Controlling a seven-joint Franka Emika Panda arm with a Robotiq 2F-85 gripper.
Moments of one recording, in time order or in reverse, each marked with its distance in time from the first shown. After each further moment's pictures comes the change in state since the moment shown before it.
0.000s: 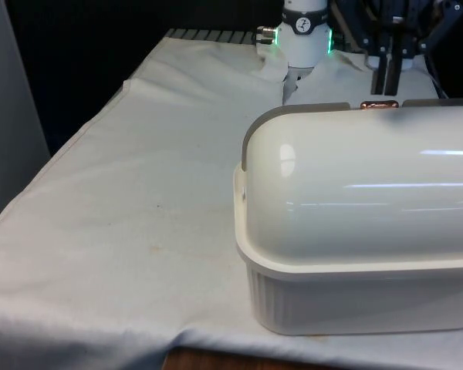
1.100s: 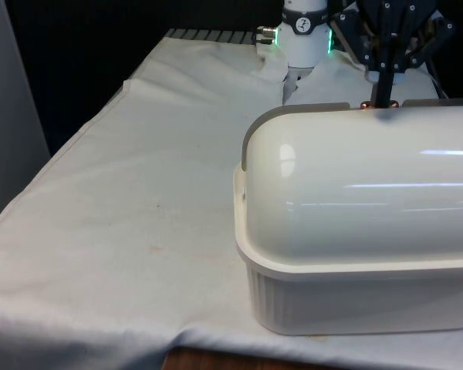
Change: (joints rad) arm 0.000 0.016 0.002 0.005 0.008 -0.048 -0.017
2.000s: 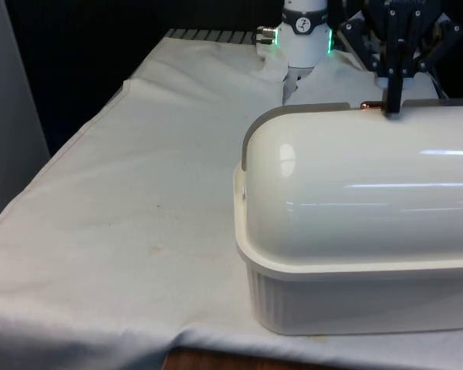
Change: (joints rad) arm 0.002 0.003 0.001 -0.005 0.079 -0.001 -0.008
